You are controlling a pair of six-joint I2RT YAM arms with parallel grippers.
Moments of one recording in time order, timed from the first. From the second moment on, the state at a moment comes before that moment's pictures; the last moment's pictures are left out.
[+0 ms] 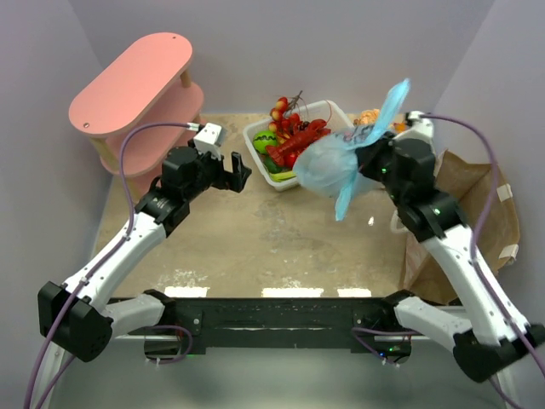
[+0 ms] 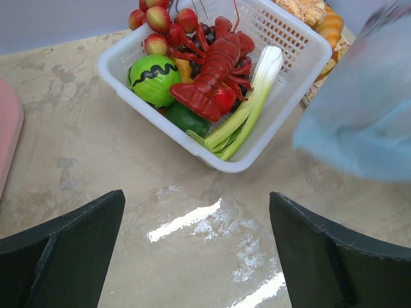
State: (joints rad) left arm -0.45 1.14 0.98 -0.11 0.07 -0.17; right arm 0.42 1.08 1.23 -0.55 0.28 0.67
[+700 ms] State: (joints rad) left arm -0.45 1.11 0.93 -0.05 0.18 -0.17; right arm 0.22 1.04 1.40 -0.45 1.00 -0.22
